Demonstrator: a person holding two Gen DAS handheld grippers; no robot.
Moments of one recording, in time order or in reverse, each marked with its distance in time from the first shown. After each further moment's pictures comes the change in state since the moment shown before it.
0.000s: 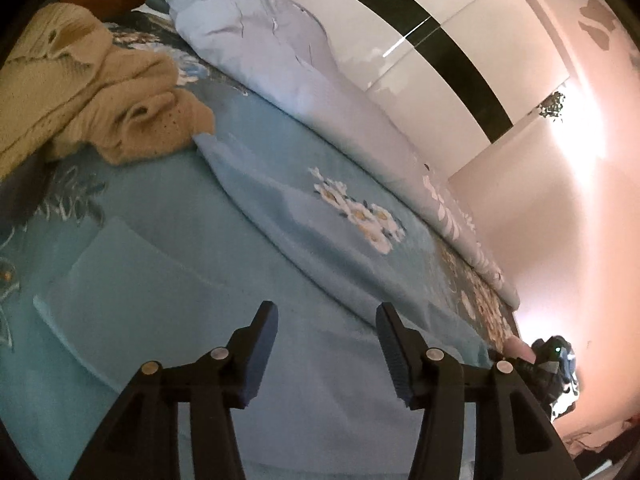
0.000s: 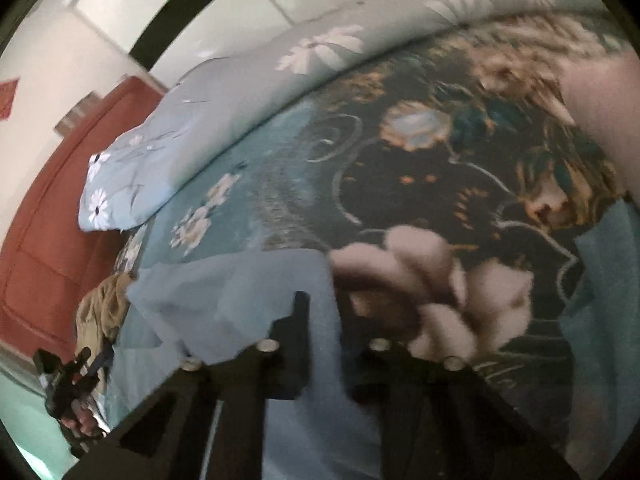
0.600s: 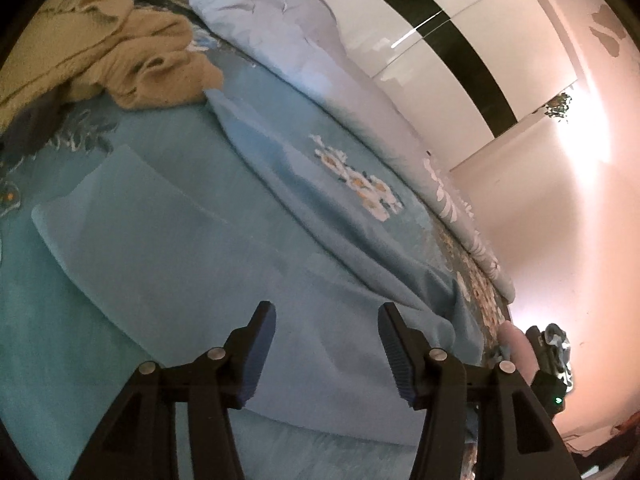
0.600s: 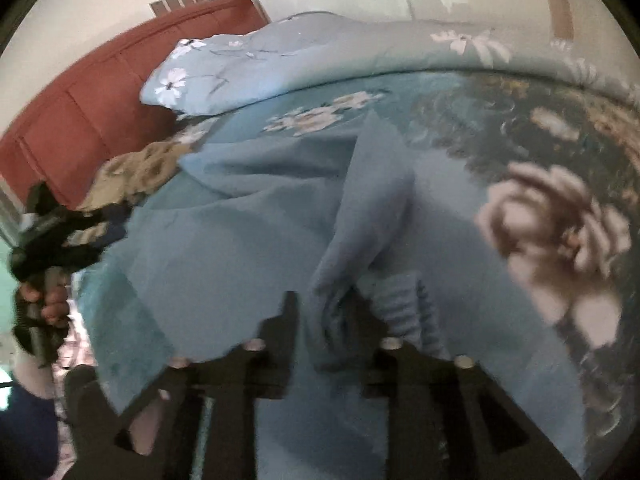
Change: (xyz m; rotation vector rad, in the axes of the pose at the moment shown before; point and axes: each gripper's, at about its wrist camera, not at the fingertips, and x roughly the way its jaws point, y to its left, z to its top) left arm -0.006 -0.005 -0.044 -0.058 0.050 -0.003; right arm 0.007 0.110 -0.127 -0.373 0.065 0.092
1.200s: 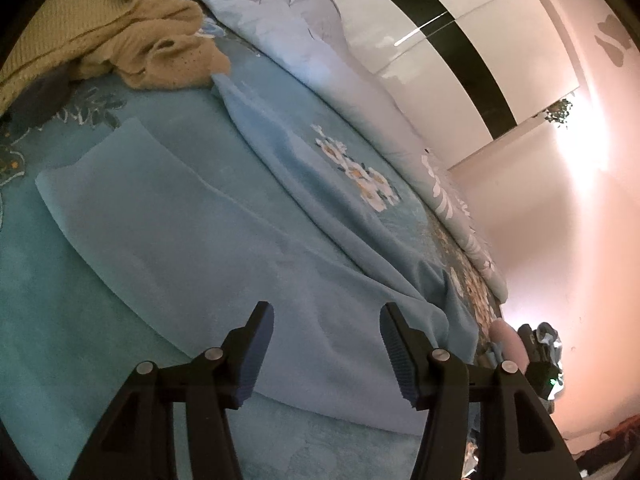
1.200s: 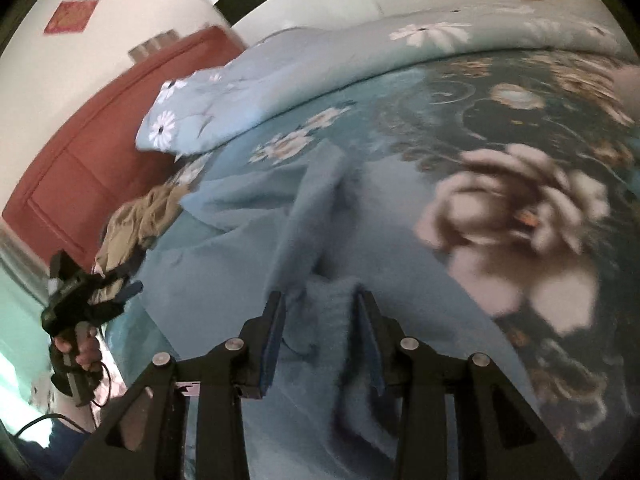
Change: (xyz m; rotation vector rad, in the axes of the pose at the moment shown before) left arm -0.007 0.001 -0.011 -0.029 0.011 -0.022; right arm -0.012 -0.041 0.013 0.150 -0.020 0.018
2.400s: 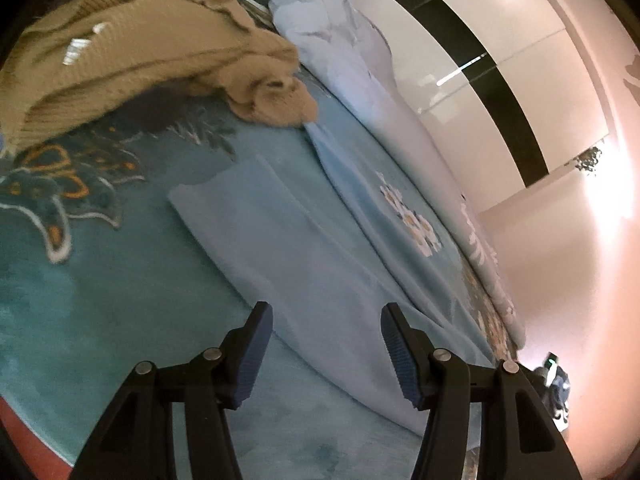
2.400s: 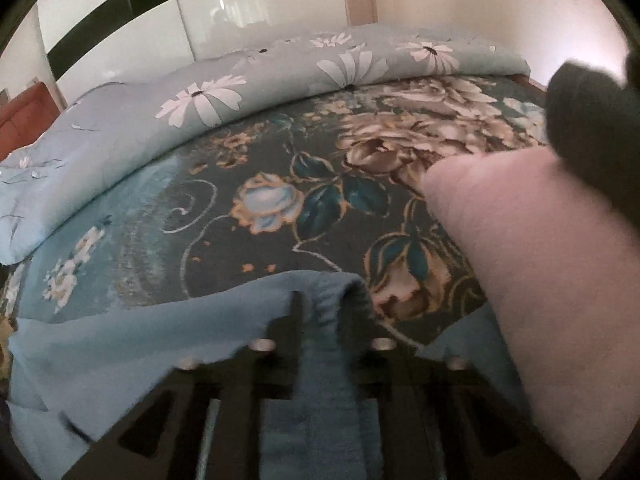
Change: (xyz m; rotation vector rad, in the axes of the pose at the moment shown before) left arm -0.053 0.061 -0.001 -0.130 -0.137 0.113; right arm -0.034 -0.121 0.095 0.257 -0.174 -0.620
